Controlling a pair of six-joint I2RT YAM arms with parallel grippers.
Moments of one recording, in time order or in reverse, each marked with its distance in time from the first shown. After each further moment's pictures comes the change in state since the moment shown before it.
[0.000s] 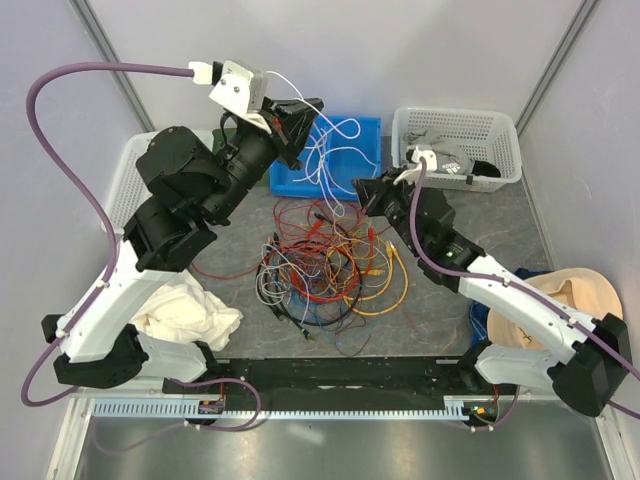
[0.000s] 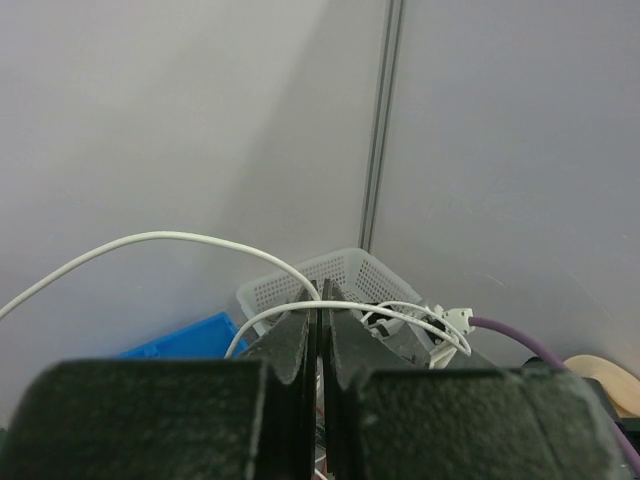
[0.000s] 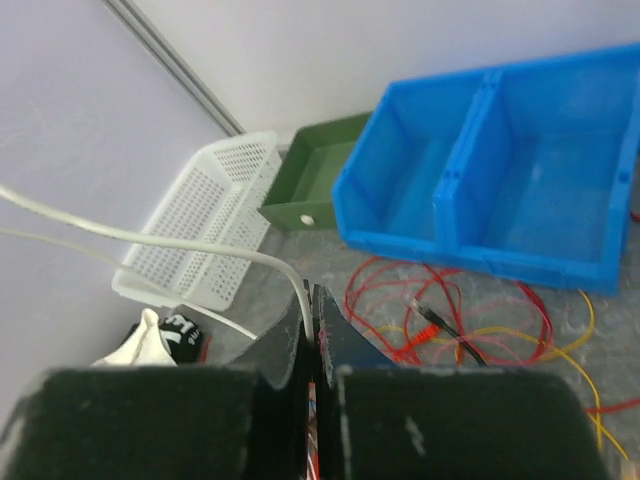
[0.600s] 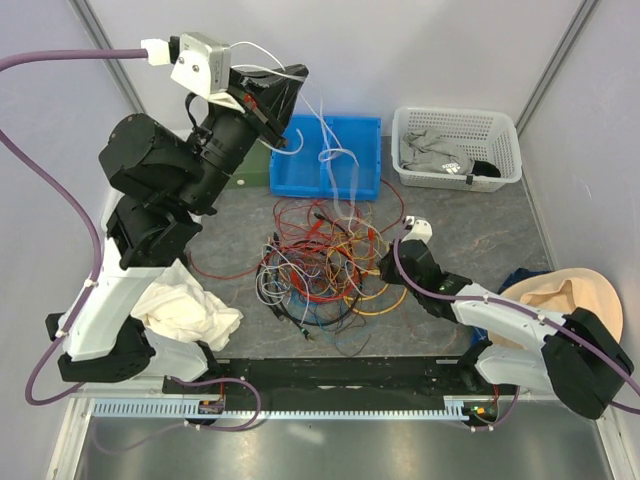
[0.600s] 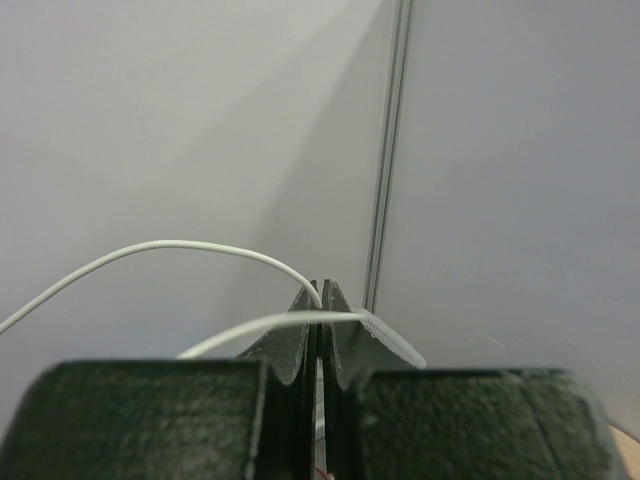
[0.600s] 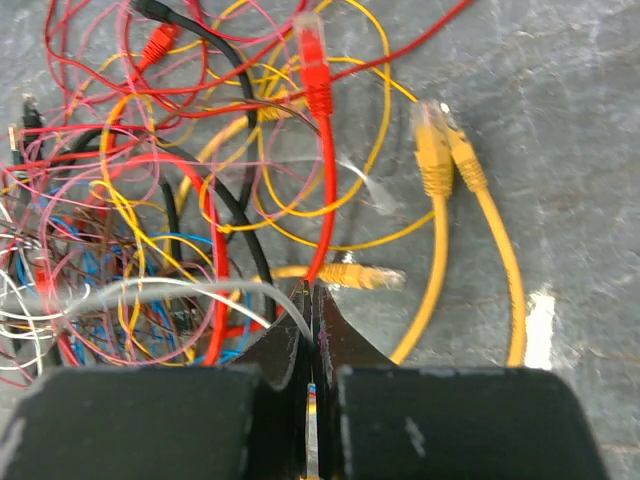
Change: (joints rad) left arm 0.000 0.052 0.180 0.008 -0.005 0.042; right arm -0.018 -0.018 -0.476 -0.156 0.035 0.165
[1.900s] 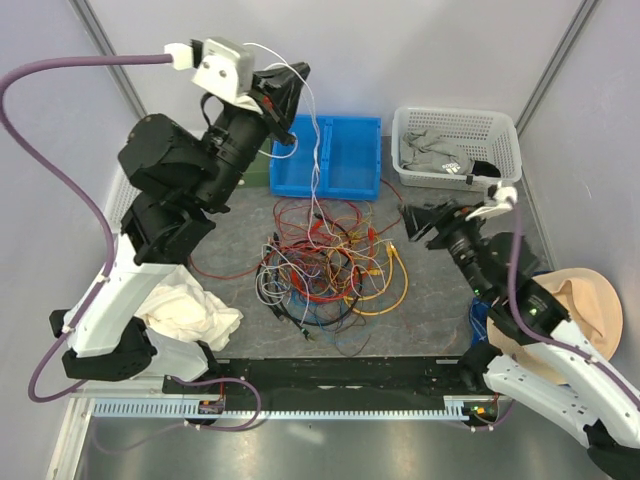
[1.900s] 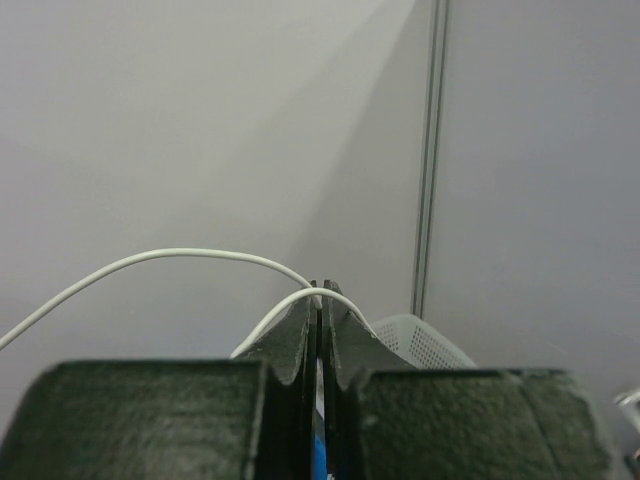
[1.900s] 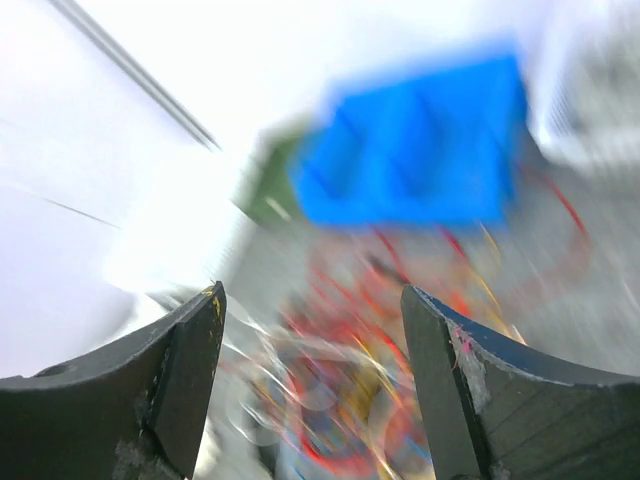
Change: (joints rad) left arm 0.000 0.017 -0.012 0.059 -0.047 0.121; right arm -0.004 -0.493 0.326 -0.278 0.042 -0.108
